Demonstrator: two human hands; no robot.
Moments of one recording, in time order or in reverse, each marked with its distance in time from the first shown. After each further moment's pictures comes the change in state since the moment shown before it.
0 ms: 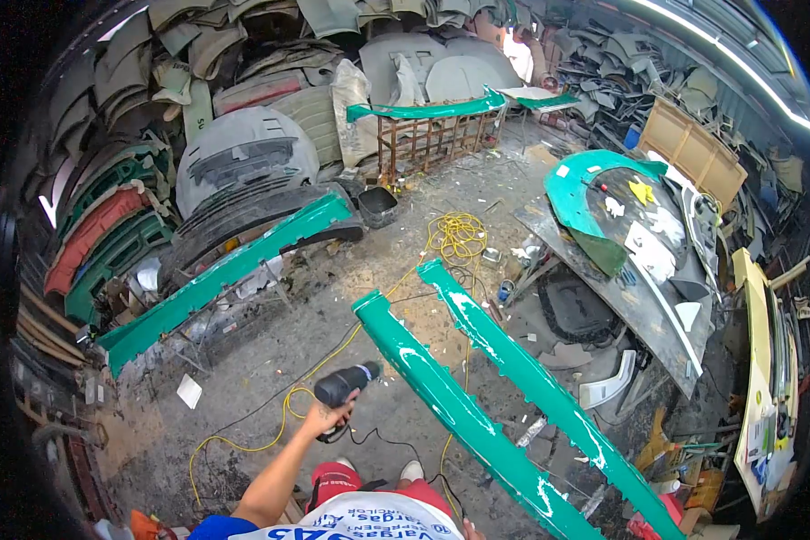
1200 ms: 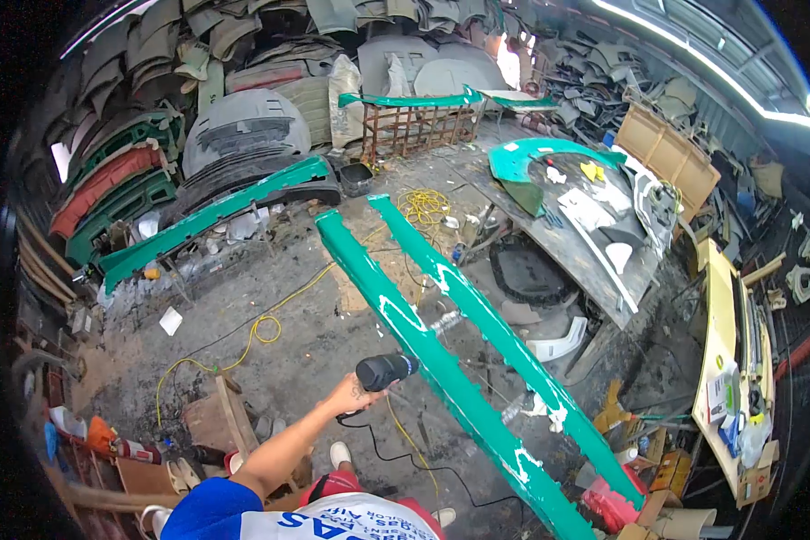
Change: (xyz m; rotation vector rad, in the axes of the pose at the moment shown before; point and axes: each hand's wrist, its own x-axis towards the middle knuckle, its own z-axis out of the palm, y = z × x) left_hand -0.292 -0.005 0.305 0.228 -0.237 0.243; right_hand -0.140 -0.044 -0.462 0.345 0.127 -0.183
